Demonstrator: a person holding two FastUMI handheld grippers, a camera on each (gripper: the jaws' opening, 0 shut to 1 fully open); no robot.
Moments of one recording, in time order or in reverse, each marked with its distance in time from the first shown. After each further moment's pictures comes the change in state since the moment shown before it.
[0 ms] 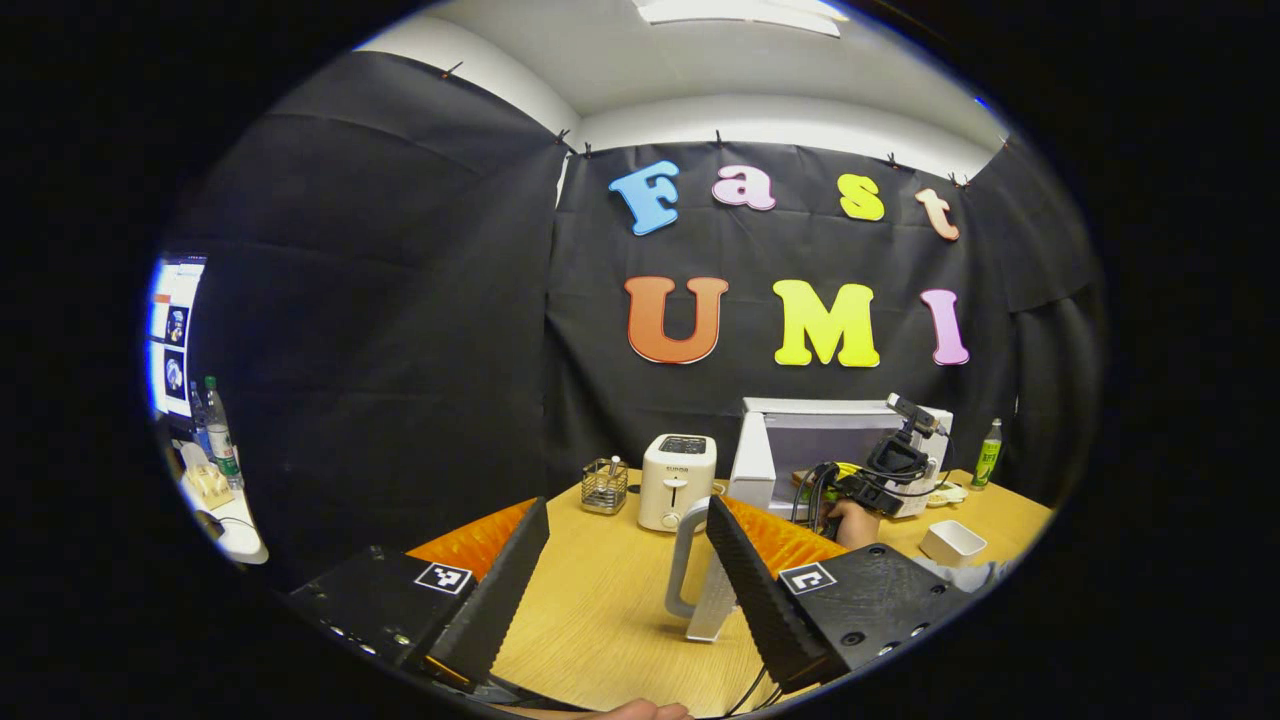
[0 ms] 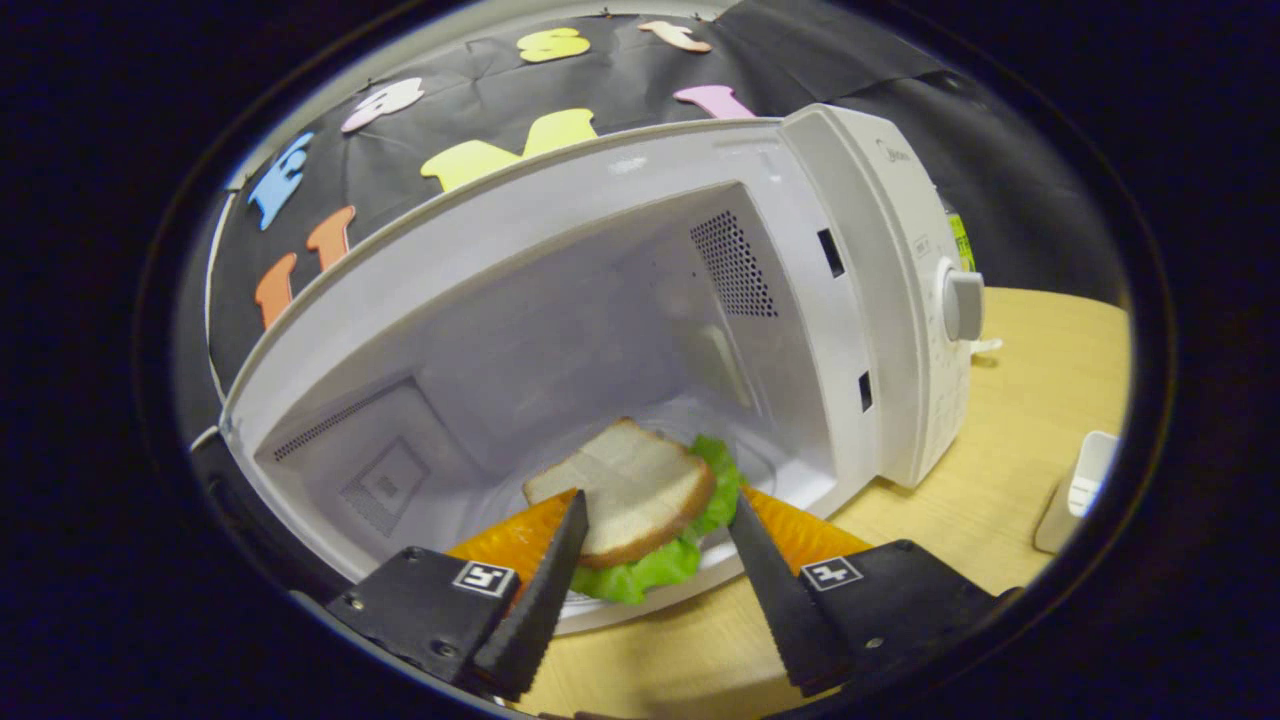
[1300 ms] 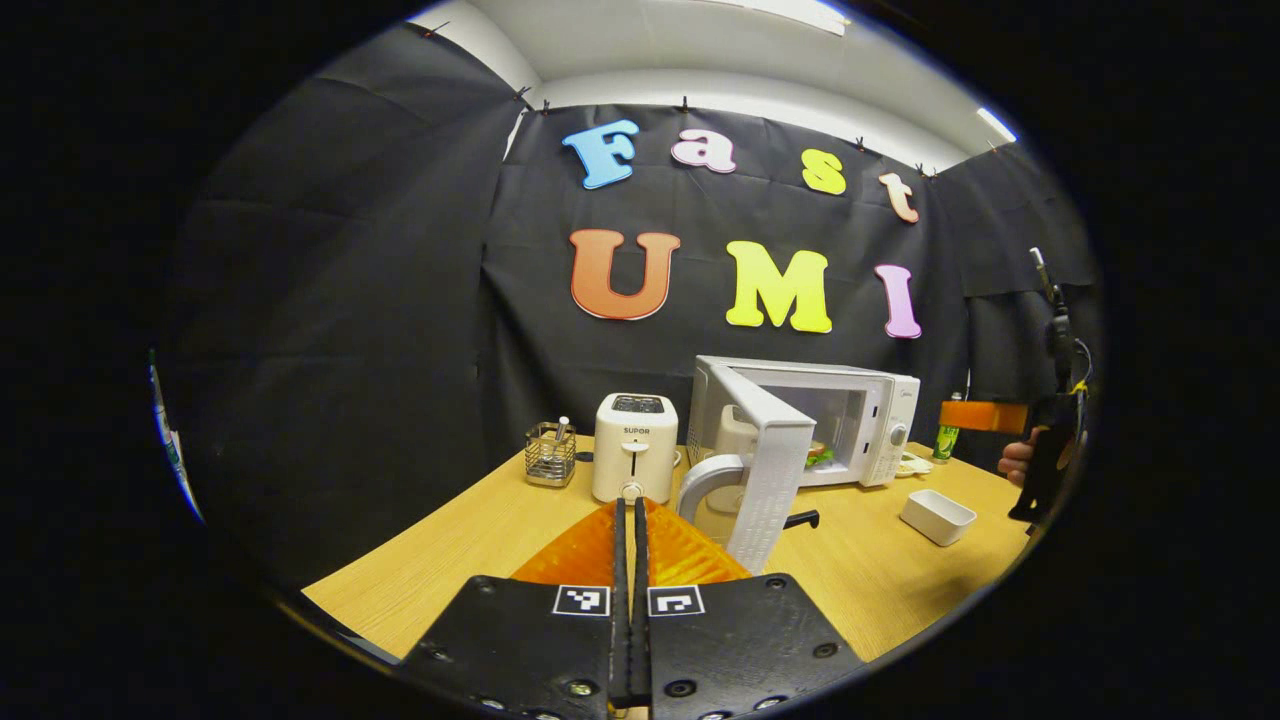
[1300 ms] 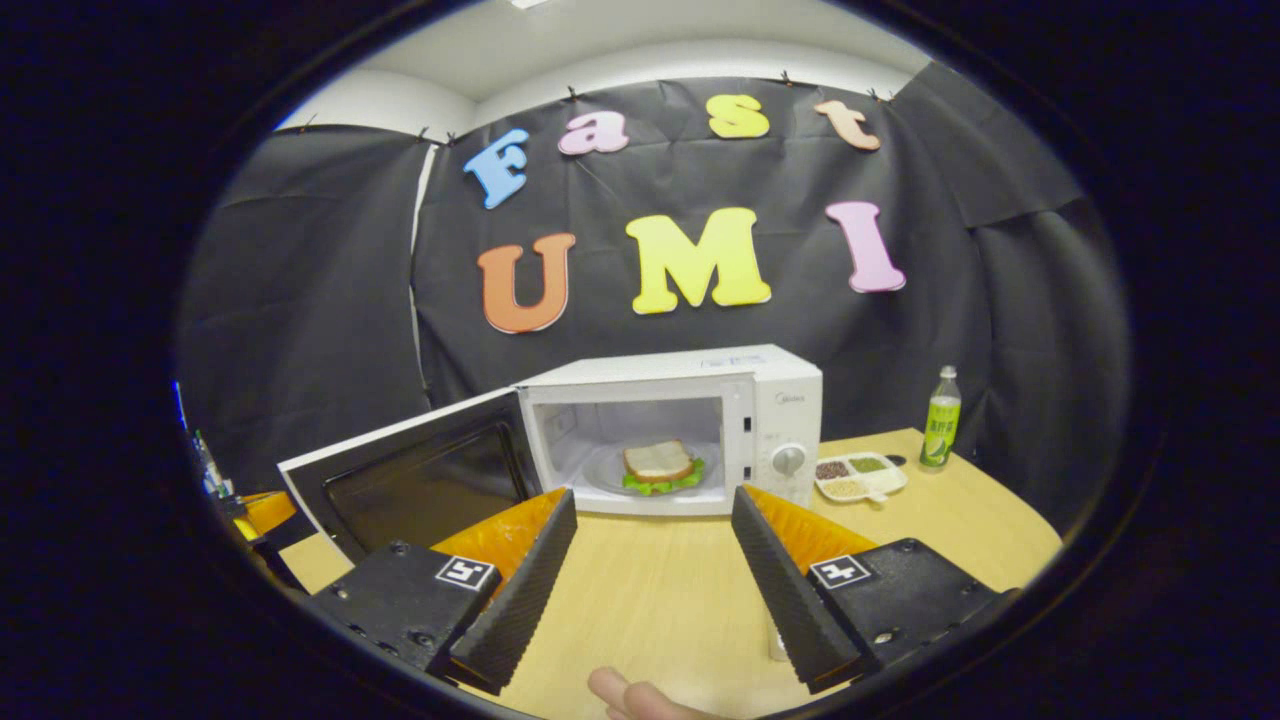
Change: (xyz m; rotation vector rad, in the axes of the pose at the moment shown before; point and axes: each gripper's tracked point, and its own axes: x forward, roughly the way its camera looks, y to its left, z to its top) left arm 0.056 -0.009 -0.054 -0.019 0.100 -0.237; right arm -0.326 -0.083 0.108 -0.413 -0.086 0.416
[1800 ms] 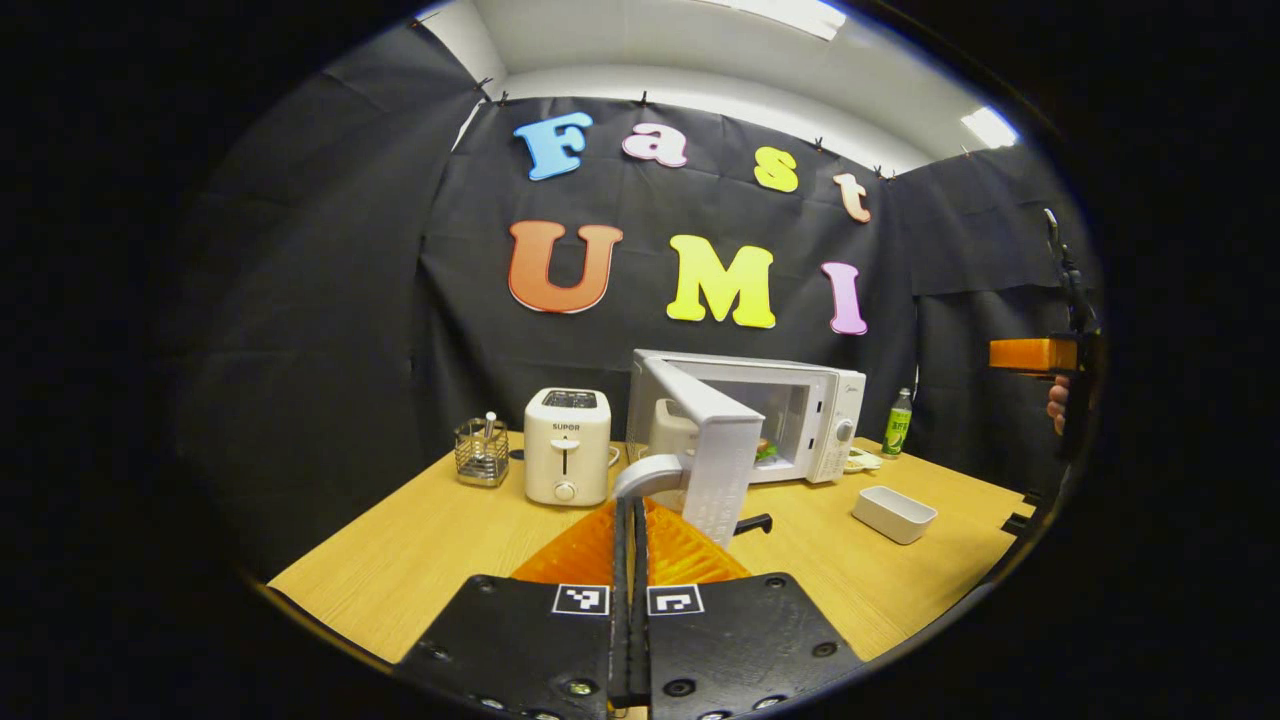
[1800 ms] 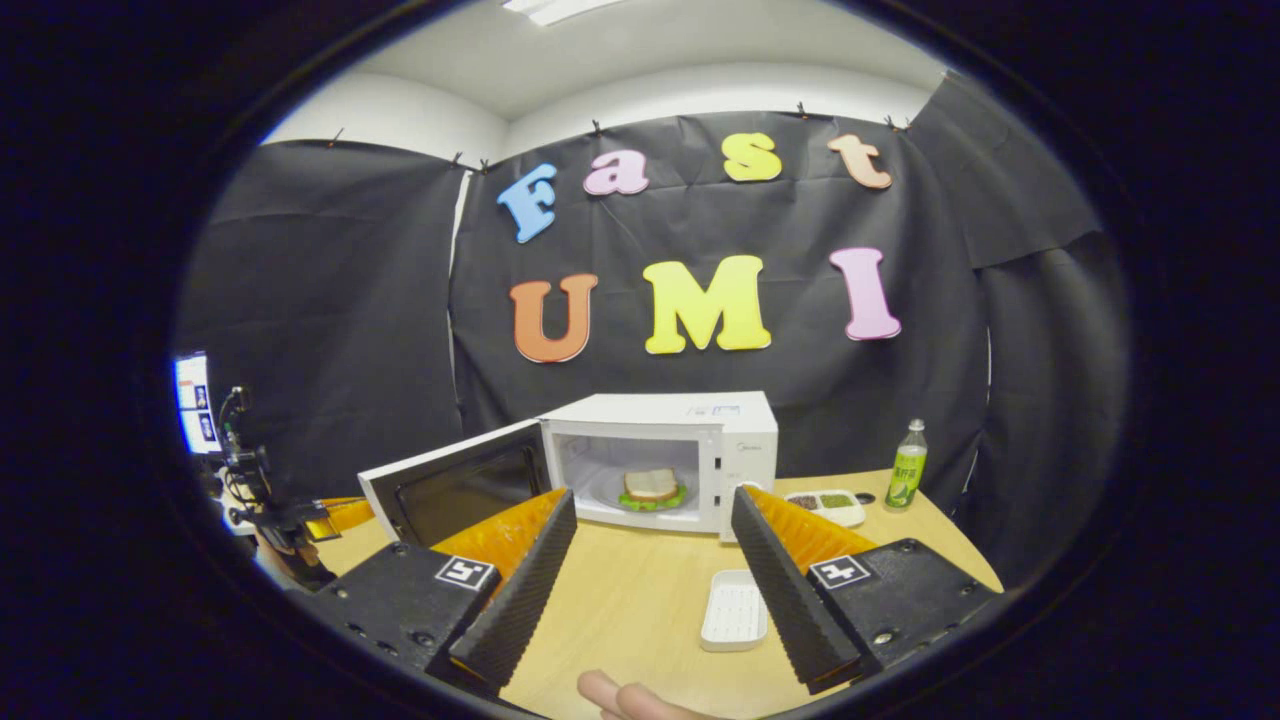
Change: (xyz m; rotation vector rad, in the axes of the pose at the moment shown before) left arm 0.012 -0.047 -0.004 0.020 0.005 -0.174; right arm -0.089 -0.046 0.049 -0.030 -0.045 0.072
